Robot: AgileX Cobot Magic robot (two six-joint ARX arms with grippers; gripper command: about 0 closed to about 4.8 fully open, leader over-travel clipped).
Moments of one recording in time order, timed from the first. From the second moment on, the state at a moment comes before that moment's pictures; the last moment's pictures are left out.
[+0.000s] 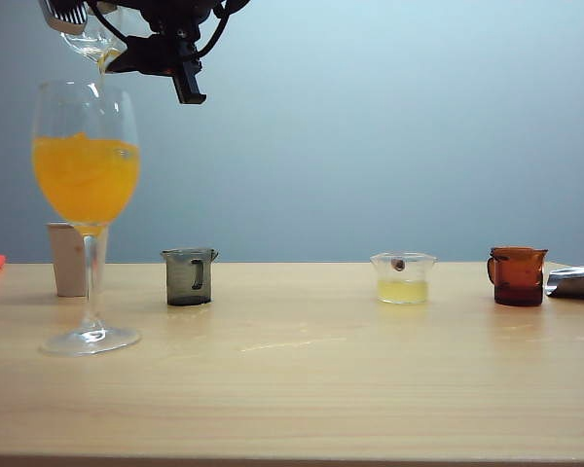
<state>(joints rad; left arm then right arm) -0.08 0.54 0.78 -0.60 0.49 -0.08 0.89 1.85 1.51 0.22 -0.07 -1.78</state>
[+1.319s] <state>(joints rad) -0.08 0.54 0.78 -0.60 0.49 -0.08 0.76 1.83 1.52 0.25 -0.07 -0.76</state>
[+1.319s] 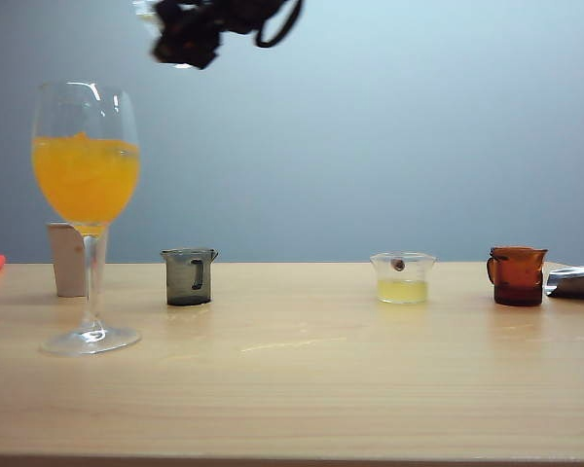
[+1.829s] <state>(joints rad) -0.08 0.54 0.78 -0.60 0.49 -0.08 0.61 1.83 1.31 0.48 -0.04 -0.26</state>
